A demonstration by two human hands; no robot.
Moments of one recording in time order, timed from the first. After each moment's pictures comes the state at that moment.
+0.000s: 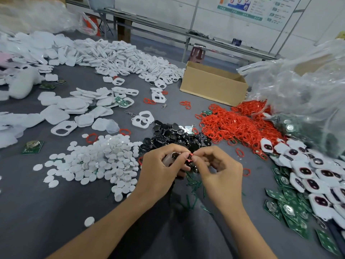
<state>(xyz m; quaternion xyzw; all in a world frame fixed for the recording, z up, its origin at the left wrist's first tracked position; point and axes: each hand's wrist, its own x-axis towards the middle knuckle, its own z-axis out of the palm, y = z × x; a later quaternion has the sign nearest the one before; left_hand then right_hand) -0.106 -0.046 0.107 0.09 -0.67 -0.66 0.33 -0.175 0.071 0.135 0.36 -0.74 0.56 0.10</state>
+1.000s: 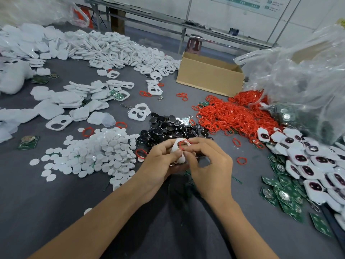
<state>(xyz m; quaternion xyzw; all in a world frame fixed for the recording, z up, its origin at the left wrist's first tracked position) -0.105 -0.044 0.112 0.11 -0.51 -0.84 0.14 -0.169 0.067 0.122 0.39 -0.75 0.48 0.22</state>
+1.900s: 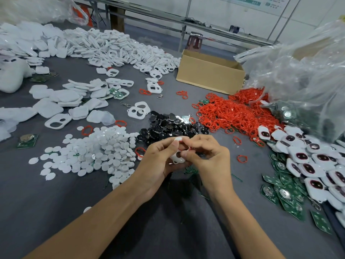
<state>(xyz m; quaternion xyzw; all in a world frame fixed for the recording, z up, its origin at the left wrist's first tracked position) -0.104 -0.044 0.113 0.08 -0.48 -0.86 0.16 -0.179 0.064 0.125 0.32 -0.68 0.66 -0.03</state>
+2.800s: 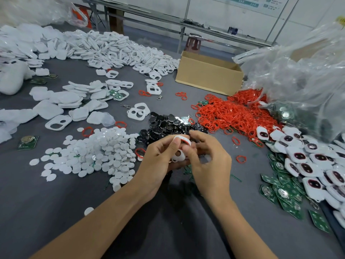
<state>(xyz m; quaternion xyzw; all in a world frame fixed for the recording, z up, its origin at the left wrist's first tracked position) -0.102 -0.040 0.117 0.08 -0.53 -0.82 0.21 -0.166 0.063 0.126 0.34 -0.76 0.54 0.14</state>
